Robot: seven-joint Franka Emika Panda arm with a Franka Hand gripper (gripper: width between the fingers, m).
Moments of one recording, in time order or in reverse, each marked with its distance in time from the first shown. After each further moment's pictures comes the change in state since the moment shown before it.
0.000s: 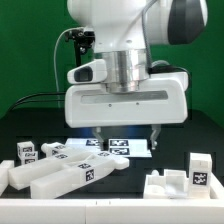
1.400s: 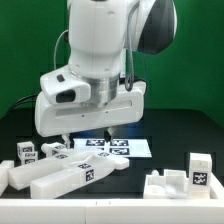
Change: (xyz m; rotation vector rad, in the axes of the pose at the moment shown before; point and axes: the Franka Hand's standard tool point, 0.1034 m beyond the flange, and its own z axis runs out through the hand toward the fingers) arm -0.062 0.060 0.011 -0.102 -0.421 -0.427
